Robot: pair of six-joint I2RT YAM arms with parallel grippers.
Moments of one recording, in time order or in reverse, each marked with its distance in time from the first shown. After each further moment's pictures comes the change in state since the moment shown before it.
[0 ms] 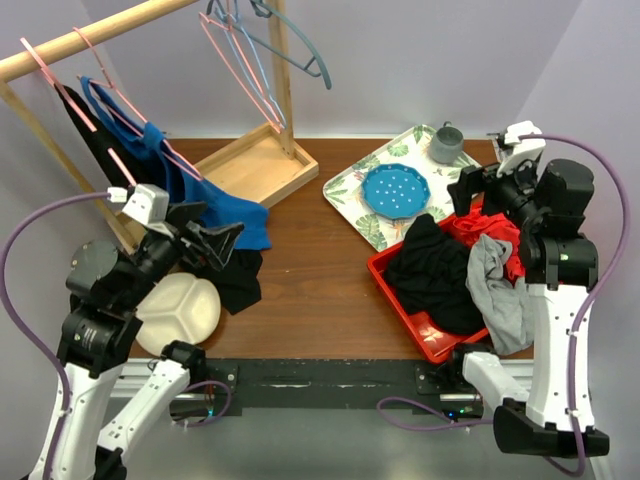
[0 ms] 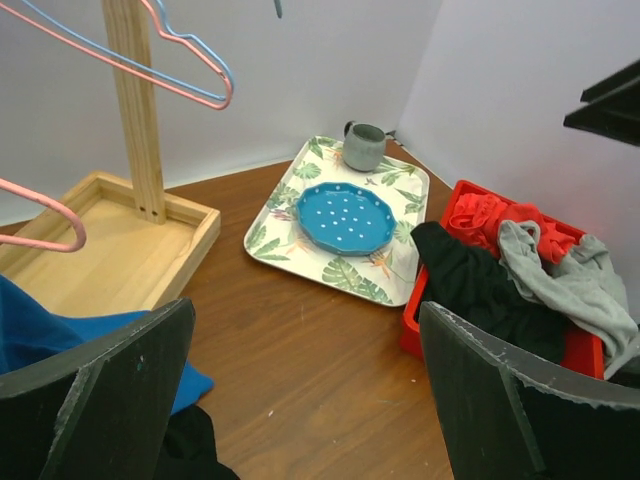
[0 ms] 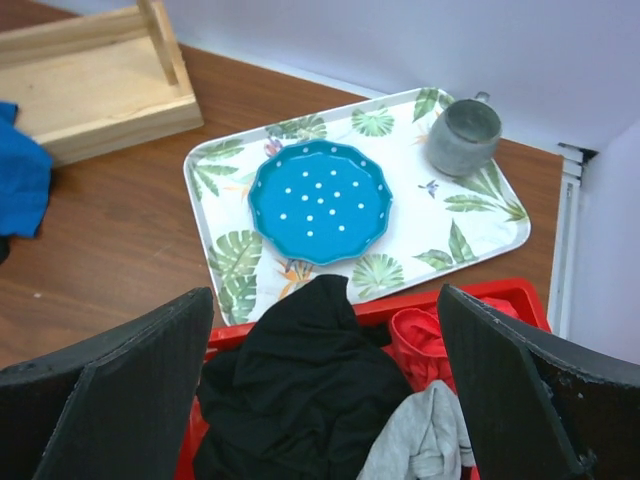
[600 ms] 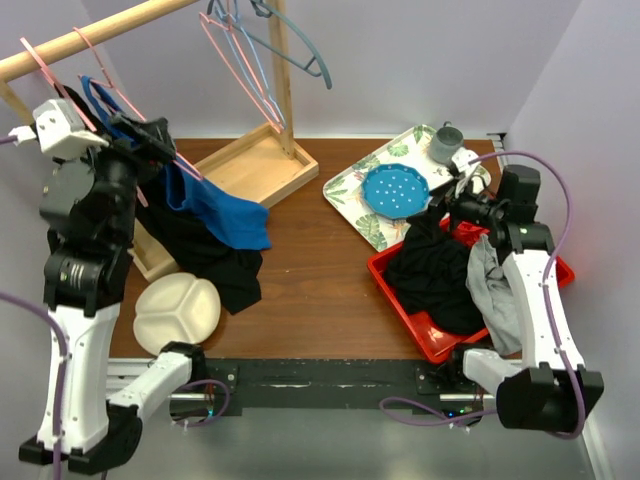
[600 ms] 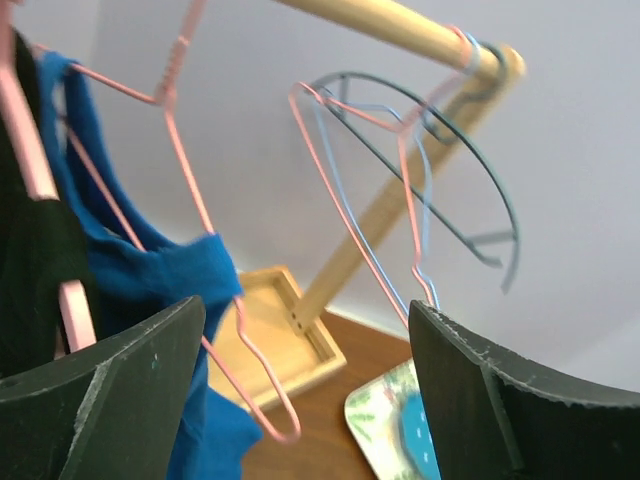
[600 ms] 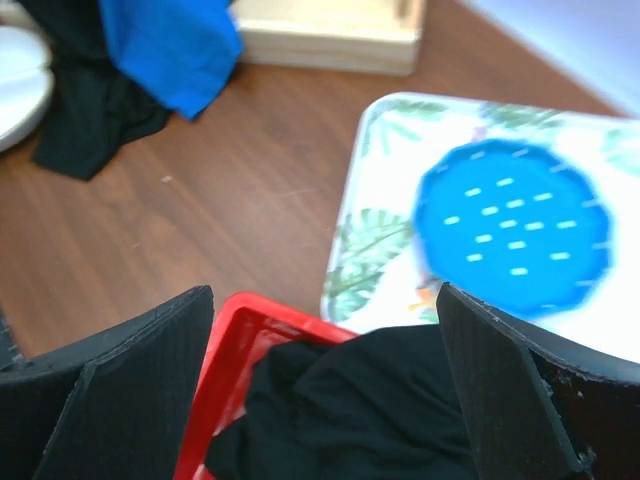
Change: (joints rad) left arm 0.150 0.370 0.441 -0.010 -0.615 -0.261; right arm 0.007 0.141 -0.323 0.235 -0.548 -0.207
